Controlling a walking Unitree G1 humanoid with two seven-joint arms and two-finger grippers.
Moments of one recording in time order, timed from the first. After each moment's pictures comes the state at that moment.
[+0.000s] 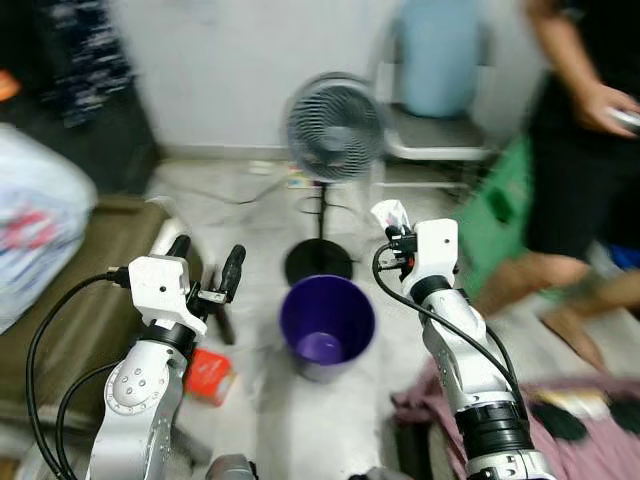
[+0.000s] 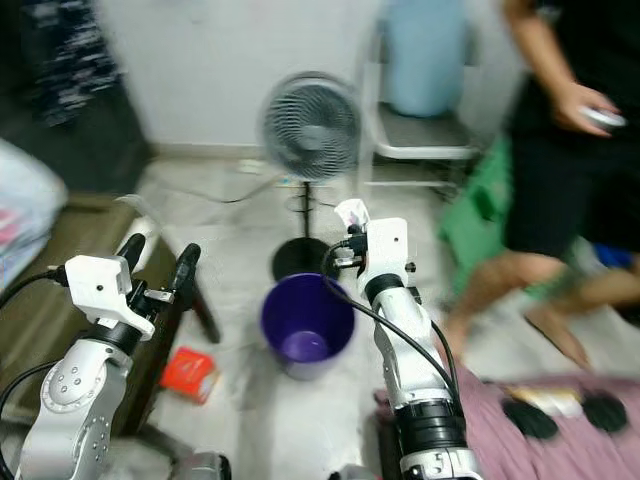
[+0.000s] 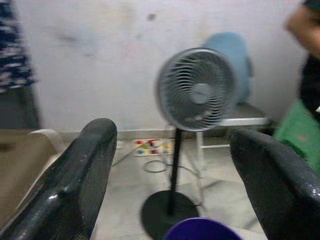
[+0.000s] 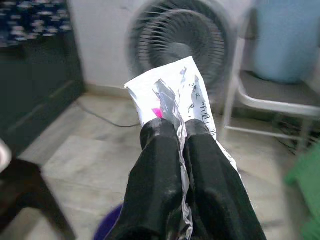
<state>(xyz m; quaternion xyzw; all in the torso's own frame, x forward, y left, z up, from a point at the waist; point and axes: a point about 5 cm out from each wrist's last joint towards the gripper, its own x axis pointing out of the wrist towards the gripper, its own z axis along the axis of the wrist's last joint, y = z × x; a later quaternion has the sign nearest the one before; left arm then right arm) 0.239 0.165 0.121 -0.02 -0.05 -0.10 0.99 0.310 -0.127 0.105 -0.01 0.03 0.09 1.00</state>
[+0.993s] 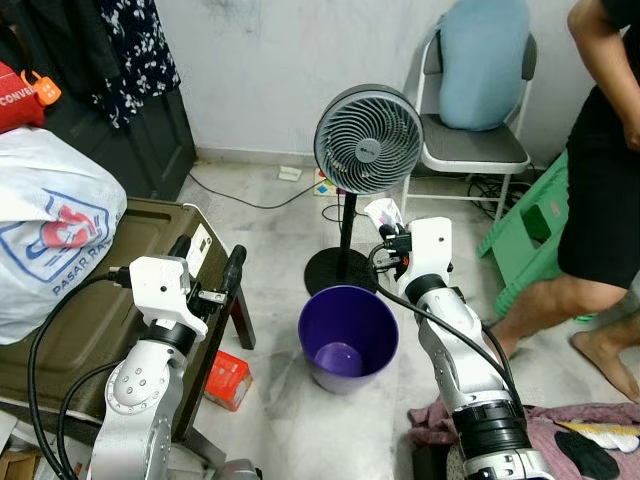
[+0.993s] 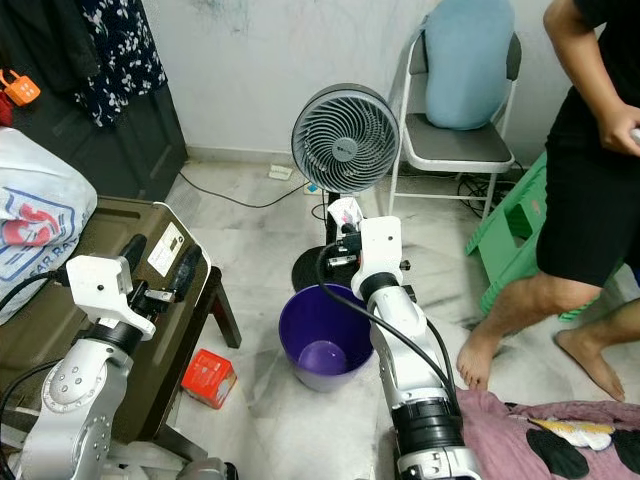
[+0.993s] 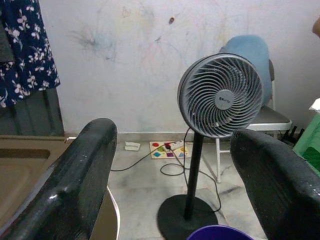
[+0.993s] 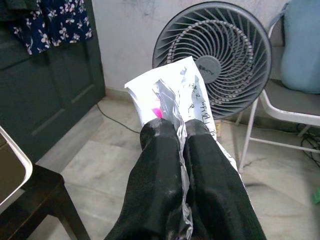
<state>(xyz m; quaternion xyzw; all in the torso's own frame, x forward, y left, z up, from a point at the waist) 0.240 0.165 0.122 -0.02 -0.06 -0.10 0.99 0.311 -0.121 0.107 0.00 0.02 0.10 0.99</state>
